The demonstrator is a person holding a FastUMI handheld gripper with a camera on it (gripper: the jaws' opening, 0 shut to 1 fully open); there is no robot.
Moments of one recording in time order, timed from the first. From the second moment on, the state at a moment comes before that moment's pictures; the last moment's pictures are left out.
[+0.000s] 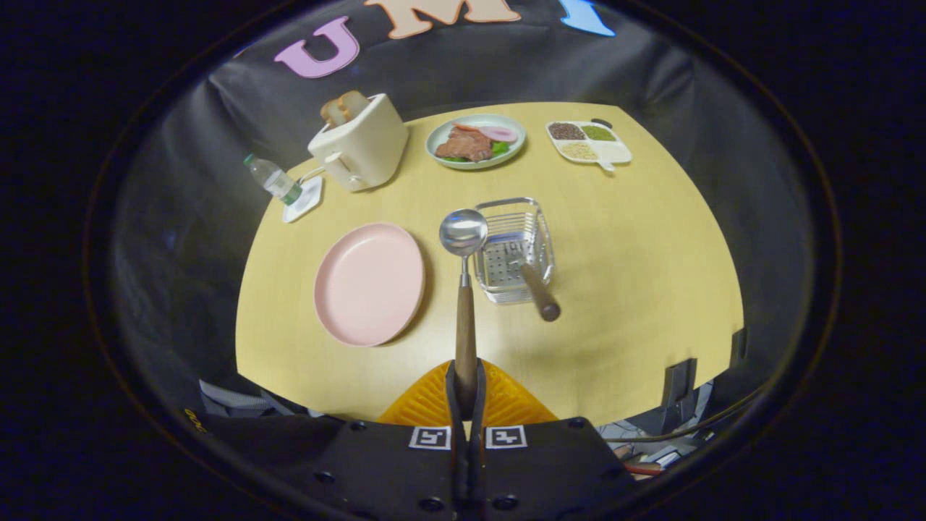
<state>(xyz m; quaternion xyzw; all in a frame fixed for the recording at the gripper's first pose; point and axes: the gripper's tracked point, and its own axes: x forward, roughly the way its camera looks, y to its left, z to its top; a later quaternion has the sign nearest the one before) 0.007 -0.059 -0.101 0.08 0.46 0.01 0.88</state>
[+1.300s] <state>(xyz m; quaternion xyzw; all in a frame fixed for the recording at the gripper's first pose) 0.017 -0.075 -0.076 0.15 0.42 0.00 0.89</state>
